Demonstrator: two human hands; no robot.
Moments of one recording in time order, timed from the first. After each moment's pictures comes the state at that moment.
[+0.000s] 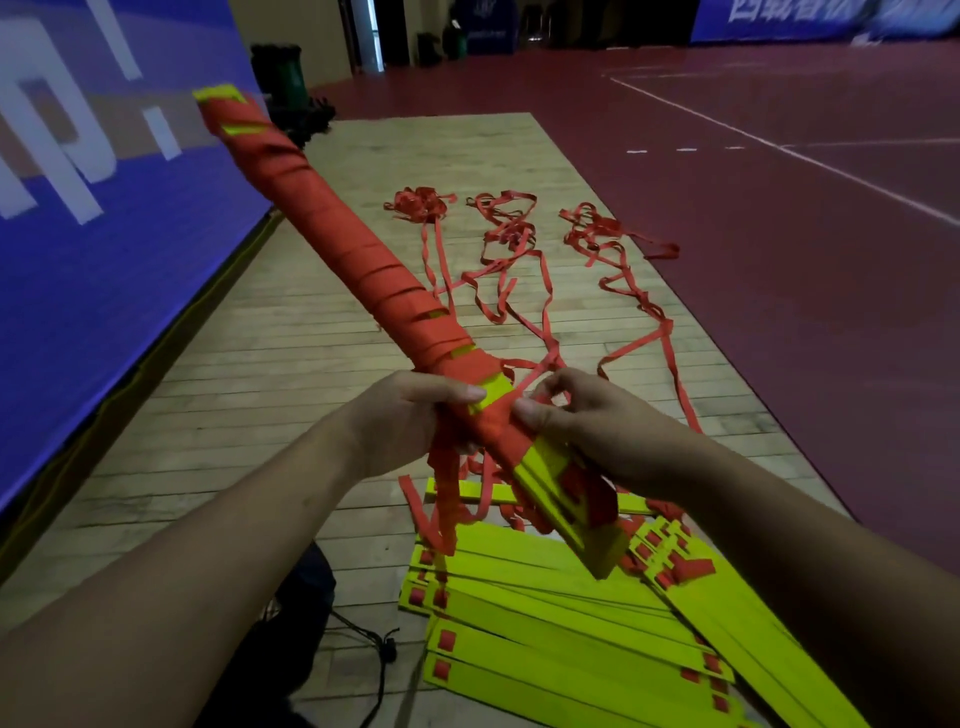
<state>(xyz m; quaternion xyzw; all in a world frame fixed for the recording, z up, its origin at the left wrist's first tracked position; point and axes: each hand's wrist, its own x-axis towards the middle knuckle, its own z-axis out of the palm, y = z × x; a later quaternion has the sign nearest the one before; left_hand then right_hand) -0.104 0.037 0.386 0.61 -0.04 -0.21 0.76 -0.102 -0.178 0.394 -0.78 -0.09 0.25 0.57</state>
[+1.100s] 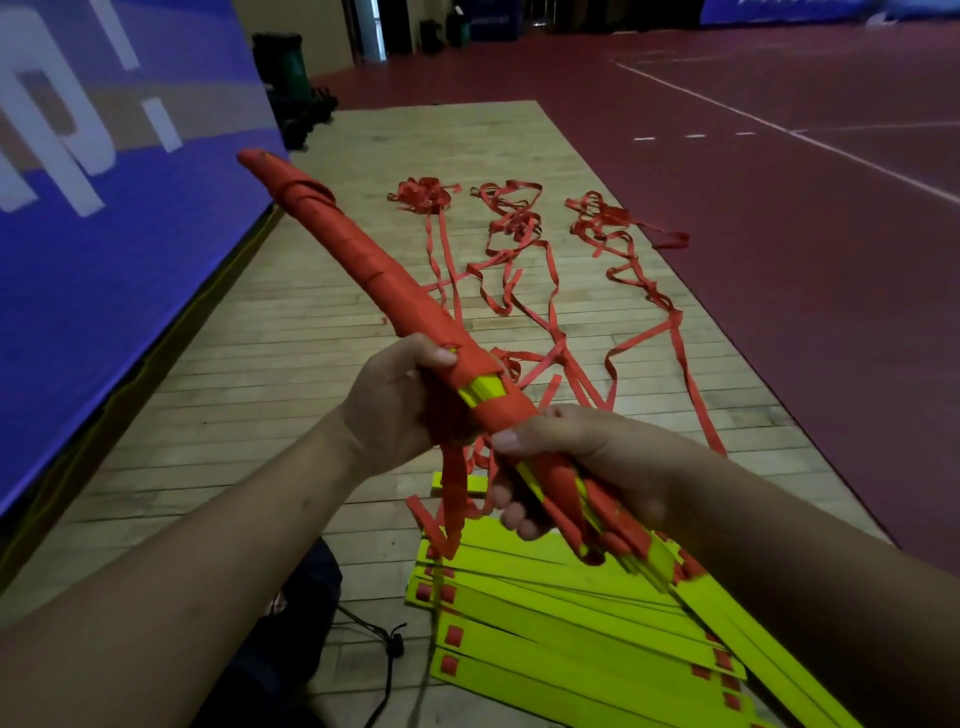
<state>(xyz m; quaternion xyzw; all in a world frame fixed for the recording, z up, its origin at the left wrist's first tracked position) -0.103 0.043 0.387 0.57 -0.06 -0.20 0.79 -0.125 -0.160 0.406 -0.55 -0.10 0.49 0.67</state>
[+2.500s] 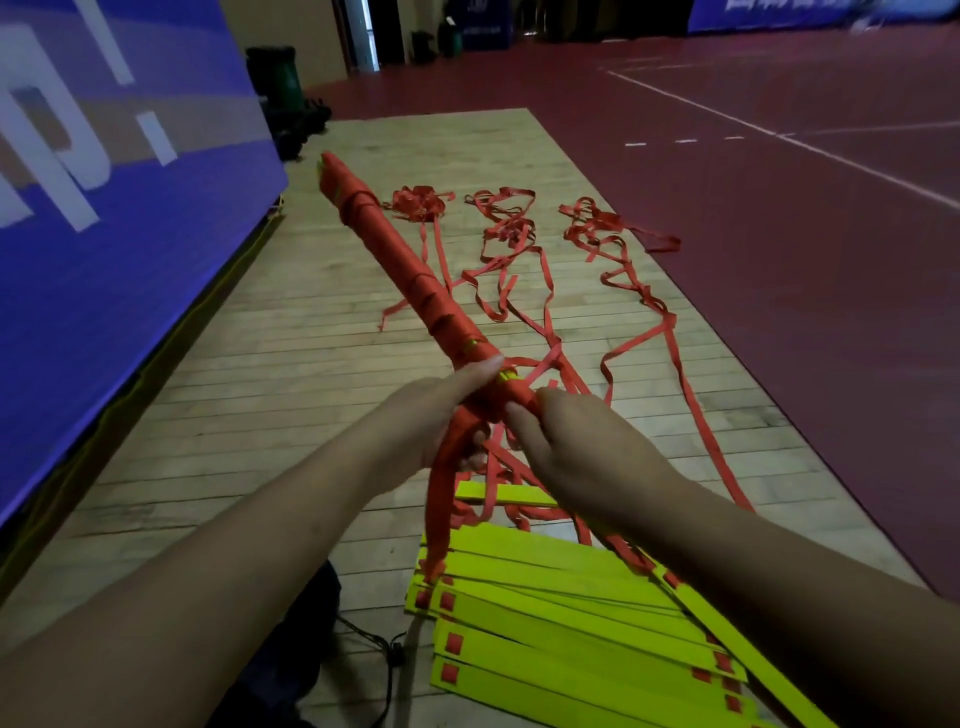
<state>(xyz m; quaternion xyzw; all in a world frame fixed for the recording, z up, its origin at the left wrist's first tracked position) -0.101 0.021 0.382 0.69 0.06 -0.20 0.69 -0.121 -0.151 0.388 -0.94 -0.19 0.05 0.28</state>
